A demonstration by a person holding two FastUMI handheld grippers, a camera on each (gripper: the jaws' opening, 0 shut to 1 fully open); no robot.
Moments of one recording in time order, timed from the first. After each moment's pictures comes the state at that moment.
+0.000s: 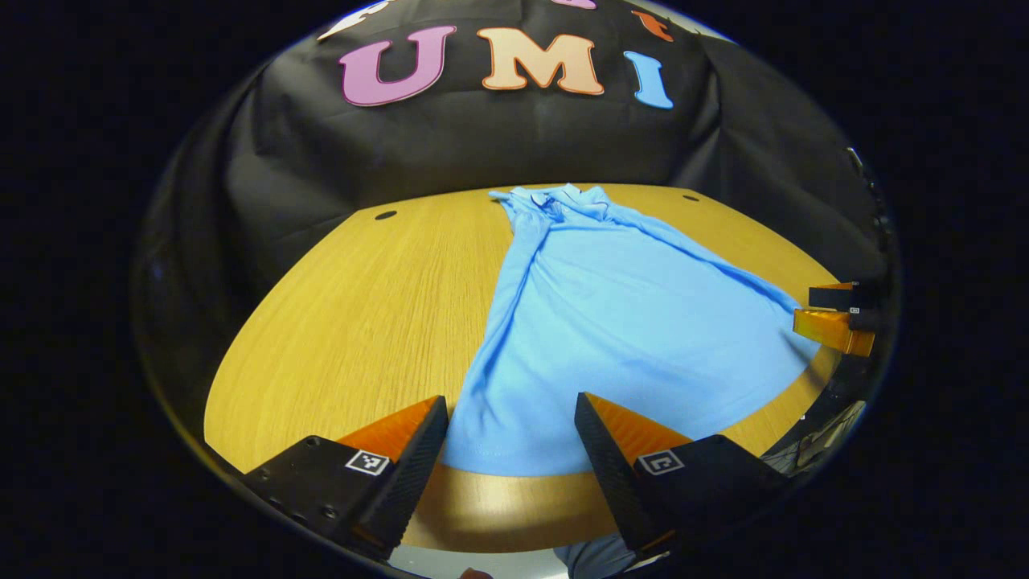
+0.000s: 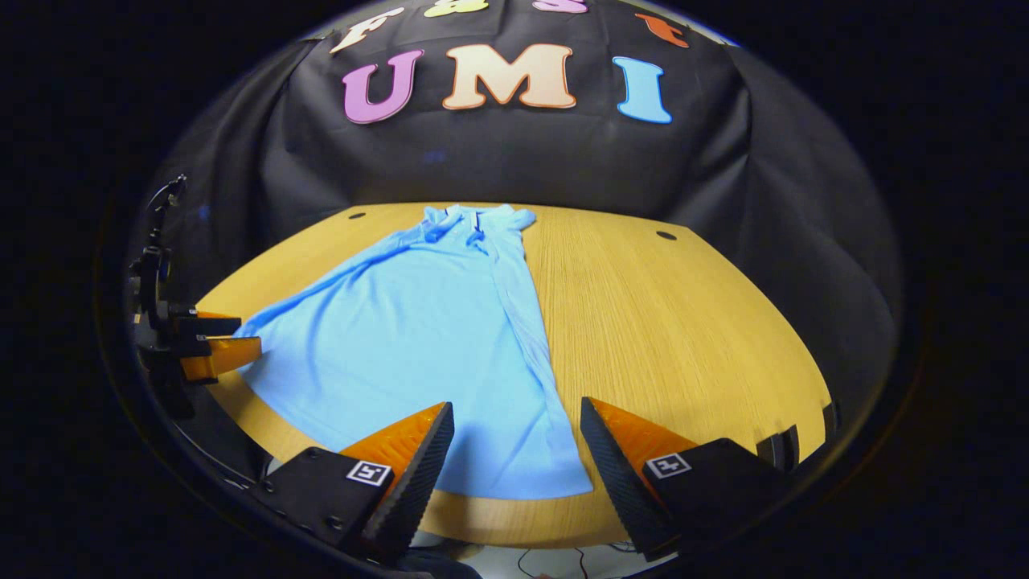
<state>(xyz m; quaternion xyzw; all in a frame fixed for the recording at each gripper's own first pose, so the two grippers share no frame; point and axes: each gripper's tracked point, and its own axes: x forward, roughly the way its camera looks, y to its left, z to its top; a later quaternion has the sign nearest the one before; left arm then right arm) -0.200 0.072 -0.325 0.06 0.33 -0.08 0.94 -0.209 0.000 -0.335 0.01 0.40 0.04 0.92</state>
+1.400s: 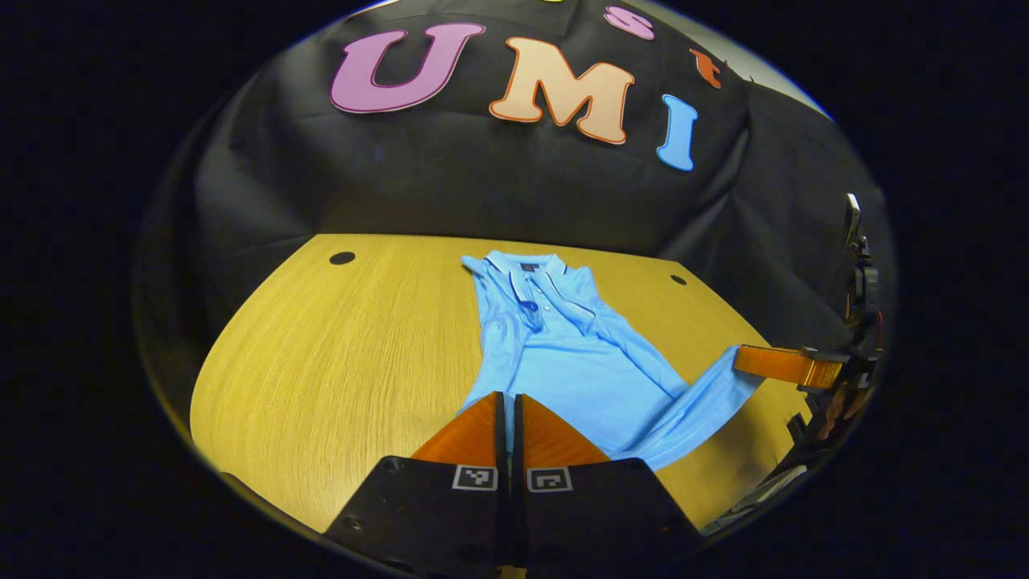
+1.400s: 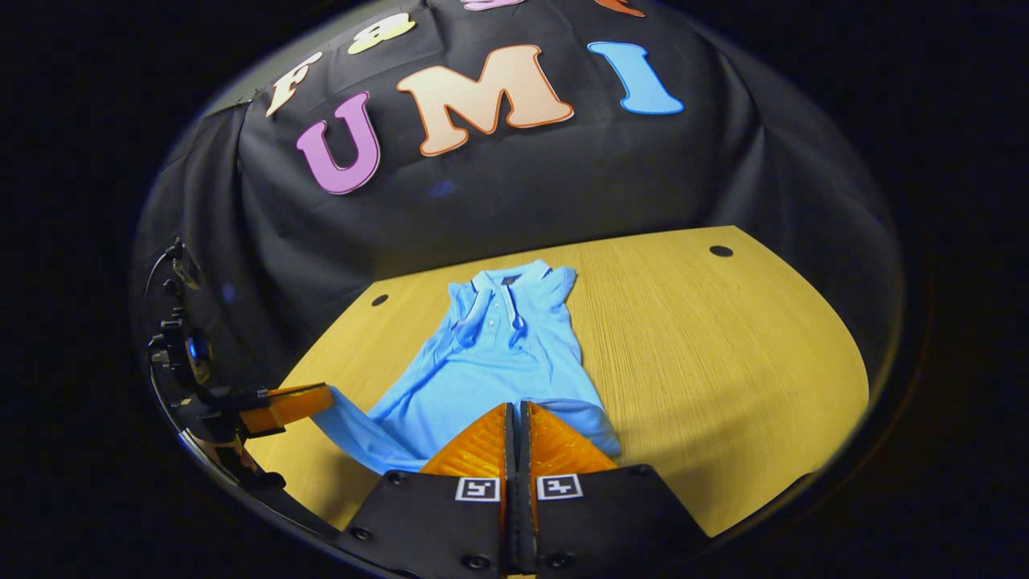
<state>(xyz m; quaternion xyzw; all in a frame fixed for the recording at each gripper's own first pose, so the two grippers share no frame) -0.035 0.026 -0.237 -0.05 0.31 -0.13 0.94 -0.013 0.059 -0.242 0.17 0.35 0.07 0.92</state>
